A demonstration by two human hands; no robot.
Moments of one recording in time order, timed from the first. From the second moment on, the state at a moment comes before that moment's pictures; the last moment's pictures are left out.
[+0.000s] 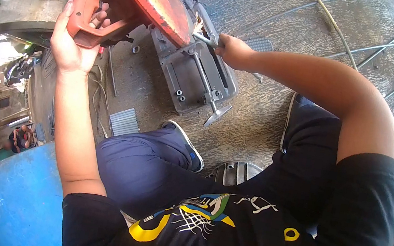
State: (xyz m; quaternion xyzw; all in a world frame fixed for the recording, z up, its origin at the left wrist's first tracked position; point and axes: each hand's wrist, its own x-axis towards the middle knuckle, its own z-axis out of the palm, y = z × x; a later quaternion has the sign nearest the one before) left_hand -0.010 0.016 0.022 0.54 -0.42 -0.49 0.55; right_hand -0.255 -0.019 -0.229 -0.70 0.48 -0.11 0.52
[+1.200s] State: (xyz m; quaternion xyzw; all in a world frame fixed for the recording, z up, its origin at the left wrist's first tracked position) left_hand -0.016 0.015 0.023 0.55 -0.40 -0.46 0.58; right_hand -0.260 -0.020 -0.244 -0.66 0.44 -0.14 0.60
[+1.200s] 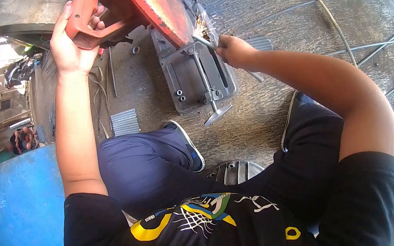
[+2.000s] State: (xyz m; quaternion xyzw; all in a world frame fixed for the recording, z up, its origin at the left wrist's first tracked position) left_hand -0.007 0.018 0.020 0.53 -0.41 -0.49 0.55; right_hand -0.269 -0.061 -0.239 -0.81 0.40 -0.12 0.41
